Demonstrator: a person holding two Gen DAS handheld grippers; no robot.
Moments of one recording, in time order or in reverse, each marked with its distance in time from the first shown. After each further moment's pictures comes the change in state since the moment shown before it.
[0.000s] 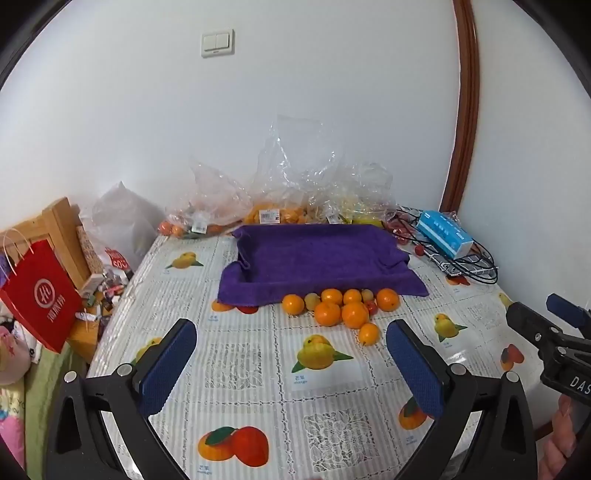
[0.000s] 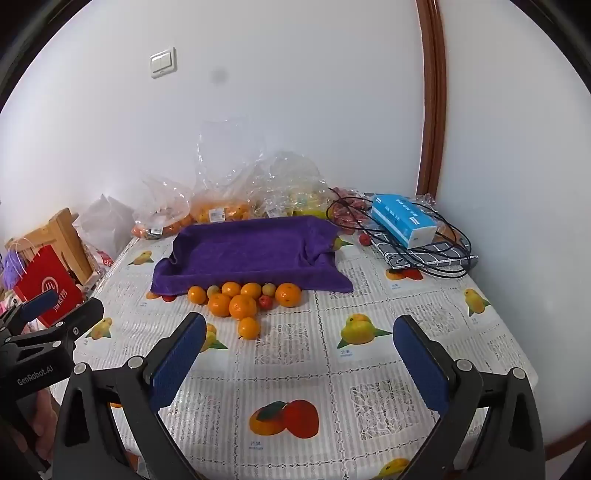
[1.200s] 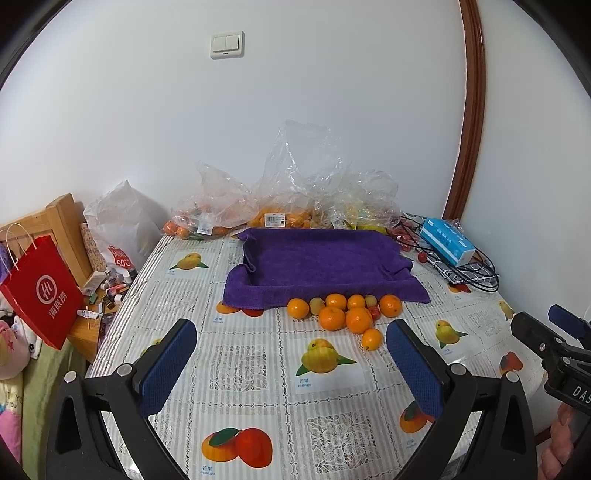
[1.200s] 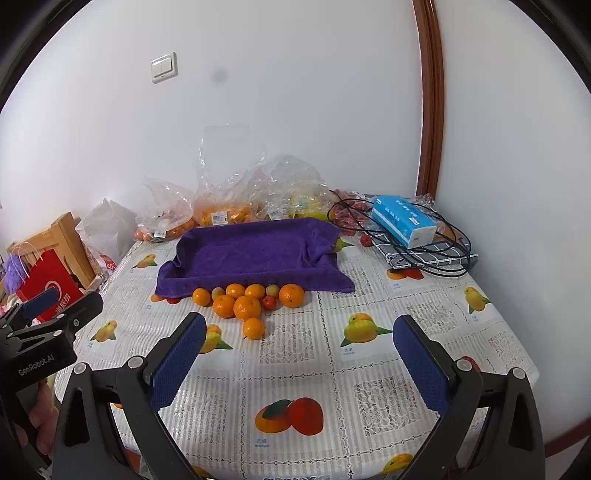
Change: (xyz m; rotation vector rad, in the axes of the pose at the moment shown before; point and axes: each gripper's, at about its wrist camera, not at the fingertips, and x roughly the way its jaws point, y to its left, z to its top) left arm -0.010 0.005 0.007 0.001 -0.021 0.019; right arm -0.006 0.001 0.001 0.016 0.009 0.008
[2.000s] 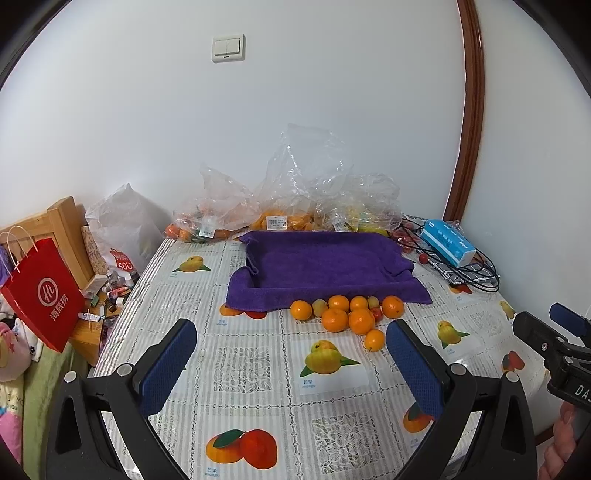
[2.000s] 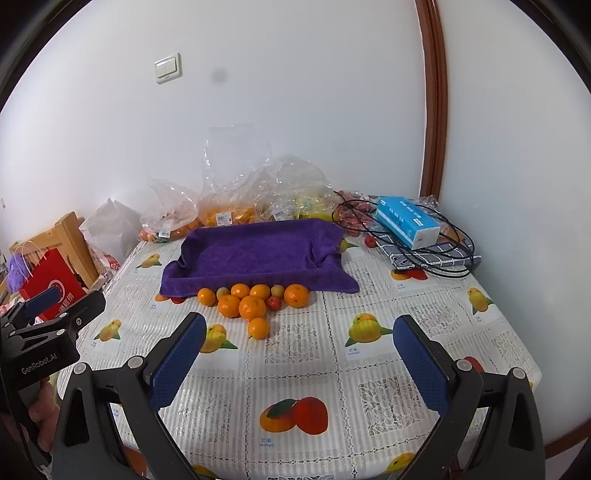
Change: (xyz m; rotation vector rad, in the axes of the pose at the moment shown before) left arm 0.002 -0.001 -0.002 0.001 -0.010 0.002; right arm -0.003 0.002 -0.004 -0.002 -0.012 0.010
